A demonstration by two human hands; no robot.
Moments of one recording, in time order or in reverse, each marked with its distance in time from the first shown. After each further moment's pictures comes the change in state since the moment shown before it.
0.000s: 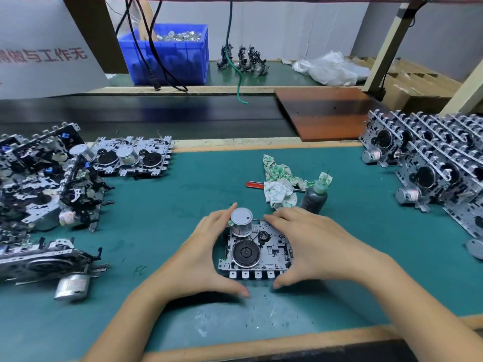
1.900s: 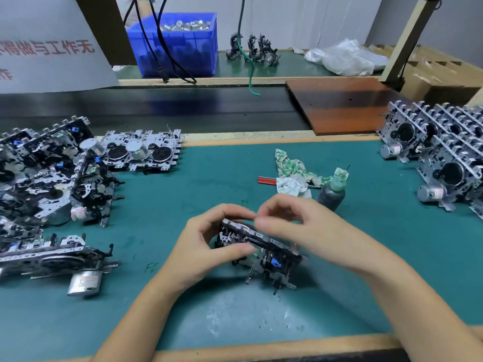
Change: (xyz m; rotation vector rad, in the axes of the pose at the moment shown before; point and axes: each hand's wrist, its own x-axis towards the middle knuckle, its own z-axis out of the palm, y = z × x) left_hand -0.001 0.019 -0.009 -0.584 0.228 0.047; right_hand 0.013 -0.026 -0.019 1.019 0.066 0.111
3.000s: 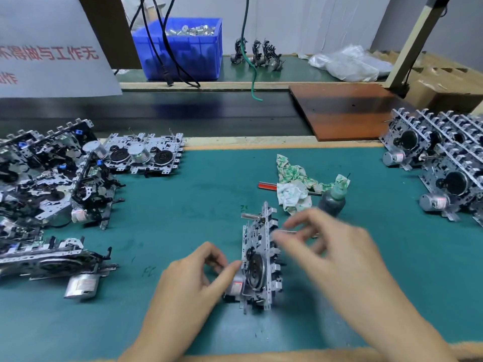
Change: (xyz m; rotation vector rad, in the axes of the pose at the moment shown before) left_hand -0.041 0.007 0.016 0.670 0.299 -0.250; right_hand -0.042 -0.005 0.011 -0.360 0.448 0.005
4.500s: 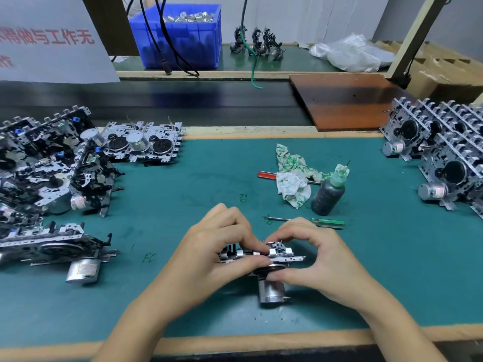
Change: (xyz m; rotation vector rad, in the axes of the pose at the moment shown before) left_hand 0.019 0.027 -0.011 -0.139 -0.172 0.573; right_hand 0.005 0.044 0.025 0.394 -0.269 -0.193
